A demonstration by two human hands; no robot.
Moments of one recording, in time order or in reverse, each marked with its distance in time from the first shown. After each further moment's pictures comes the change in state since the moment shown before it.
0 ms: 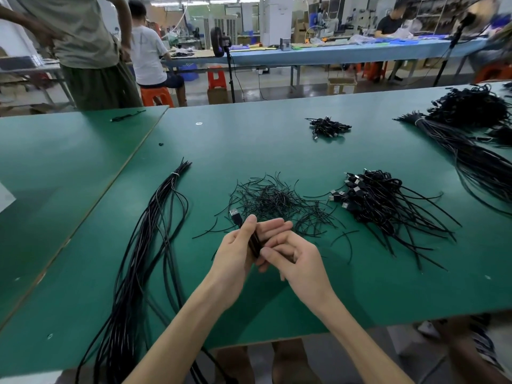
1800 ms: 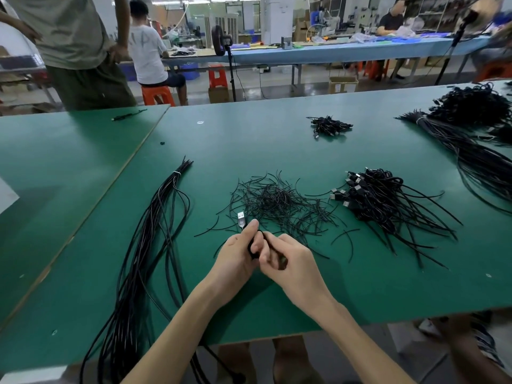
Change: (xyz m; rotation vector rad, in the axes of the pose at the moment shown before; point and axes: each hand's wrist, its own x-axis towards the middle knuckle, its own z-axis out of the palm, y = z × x) left_hand 0.009 -0.020 -0.022 -0.044 -0.122 -0.017; right_hand -0.001 0.010 0.006 -0.447 -0.019 -0.126
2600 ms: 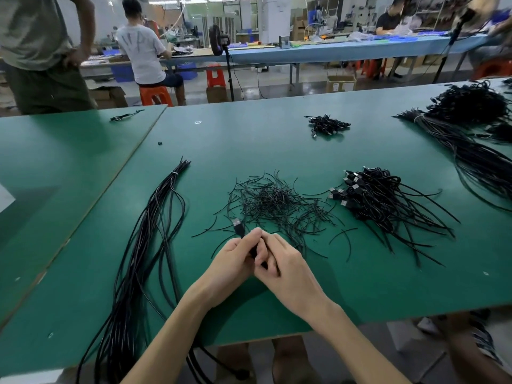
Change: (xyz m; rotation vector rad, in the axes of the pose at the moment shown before) left_hand -0.007 0.004 -0.002 0.086 -0.173 -0.013; right_hand -0.004 -0.007 0.002 -0.041 -0.090 -0.056
